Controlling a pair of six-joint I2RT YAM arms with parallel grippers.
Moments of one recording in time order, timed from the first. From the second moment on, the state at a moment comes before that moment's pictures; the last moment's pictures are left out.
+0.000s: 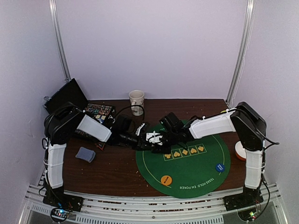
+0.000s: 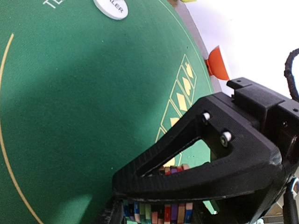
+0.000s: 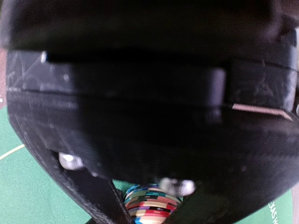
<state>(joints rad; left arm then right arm) -0.69 2.14 1.12 0.38 0.80 -0.61 0.82 2.02 1.27 -0.14 -0.21 -0.68</state>
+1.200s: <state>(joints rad) -0.62 2.15 1.11 0.40 0.89 -0.60 0.84 2.08 1.47 -0.41 -0.17 -0.46</state>
